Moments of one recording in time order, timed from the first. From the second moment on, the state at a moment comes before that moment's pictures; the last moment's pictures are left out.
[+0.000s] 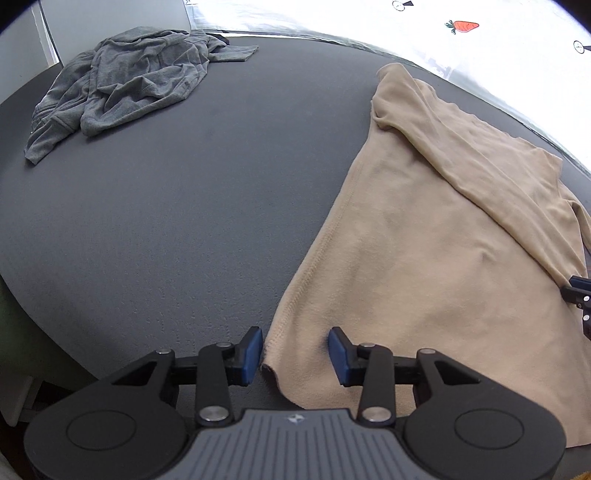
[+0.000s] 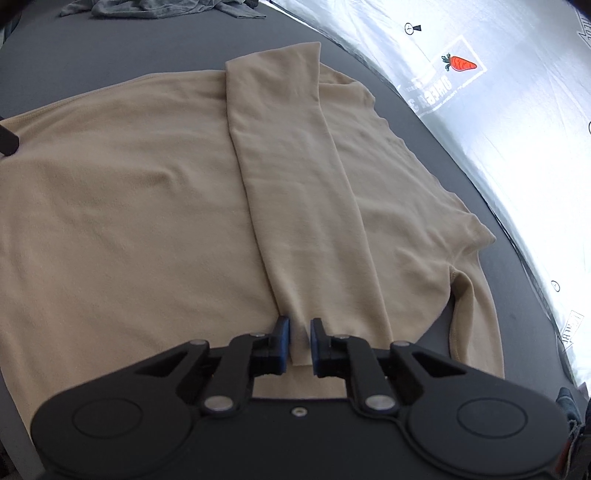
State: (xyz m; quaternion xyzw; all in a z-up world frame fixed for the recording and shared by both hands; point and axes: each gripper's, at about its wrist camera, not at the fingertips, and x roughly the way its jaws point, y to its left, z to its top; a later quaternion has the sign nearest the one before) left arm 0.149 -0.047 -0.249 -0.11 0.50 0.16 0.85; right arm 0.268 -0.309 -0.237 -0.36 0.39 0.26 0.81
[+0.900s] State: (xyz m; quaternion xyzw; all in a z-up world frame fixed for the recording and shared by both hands) left arm 0.128 -0.131 -0.133 0.04 0.38 0.02 0.92; right arm 0.297 -0.385 -0.151 -0.39 0.24 0.09 0.89
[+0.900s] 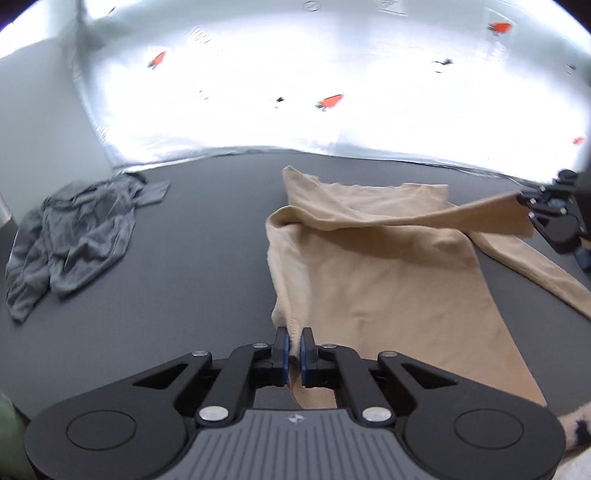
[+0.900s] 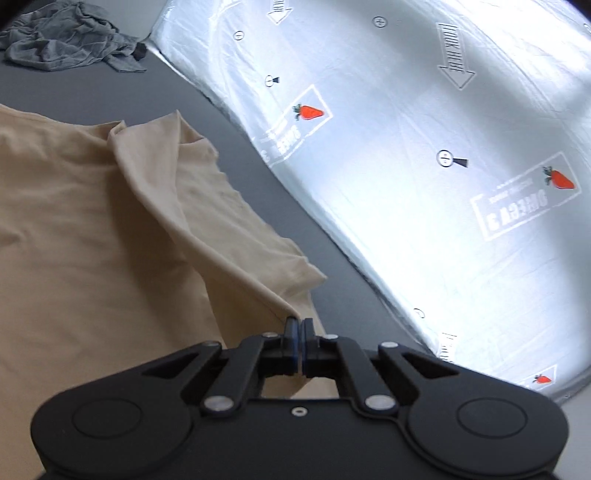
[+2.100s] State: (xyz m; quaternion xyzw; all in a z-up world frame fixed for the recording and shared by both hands) left arm 0.085 -0.123 -0.198 -0.03 0.51 0.10 0.86; right arm 0.248 -0.342 -0.239 0.21 0.60 0.38 0.67
